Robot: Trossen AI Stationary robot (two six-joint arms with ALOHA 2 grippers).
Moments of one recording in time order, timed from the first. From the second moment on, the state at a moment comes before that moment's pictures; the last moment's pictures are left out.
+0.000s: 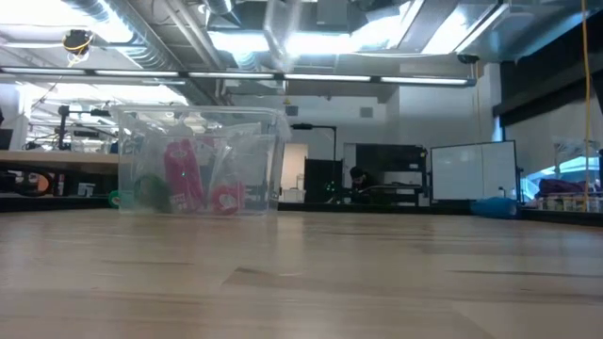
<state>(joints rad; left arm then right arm) -0.33 1.41 1.40 -0.47 -0.98 0.30 0.29 0.90 1.09 -0.41 0.17 0.18</state>
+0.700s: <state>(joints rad) 0.22 1.46 1.77 -1.57 -0.45 0.19 0.08 1.16 0.70 -0.08 0.36 0.06</state>
